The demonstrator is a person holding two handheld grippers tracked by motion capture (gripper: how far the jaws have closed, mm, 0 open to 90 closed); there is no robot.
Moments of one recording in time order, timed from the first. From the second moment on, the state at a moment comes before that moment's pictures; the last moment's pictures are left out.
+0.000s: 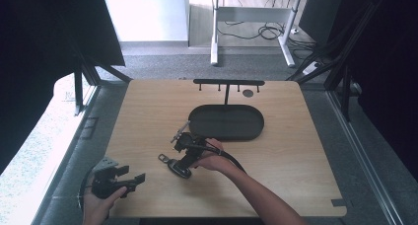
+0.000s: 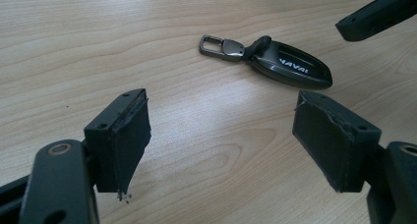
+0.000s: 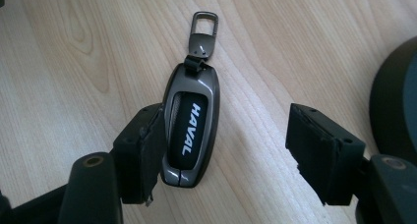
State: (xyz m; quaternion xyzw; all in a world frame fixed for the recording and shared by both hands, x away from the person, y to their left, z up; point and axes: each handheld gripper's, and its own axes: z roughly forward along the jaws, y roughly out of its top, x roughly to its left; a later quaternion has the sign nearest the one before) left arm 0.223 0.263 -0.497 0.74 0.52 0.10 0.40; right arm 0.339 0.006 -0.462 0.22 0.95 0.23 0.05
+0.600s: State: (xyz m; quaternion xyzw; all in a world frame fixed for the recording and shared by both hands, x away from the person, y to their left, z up) left arm 0.223 0.265 -0.496 0.74 0.53 0.10 0.41; right arm 0.338 0.027 -0.475 0.21 0.95 0.21 0.04
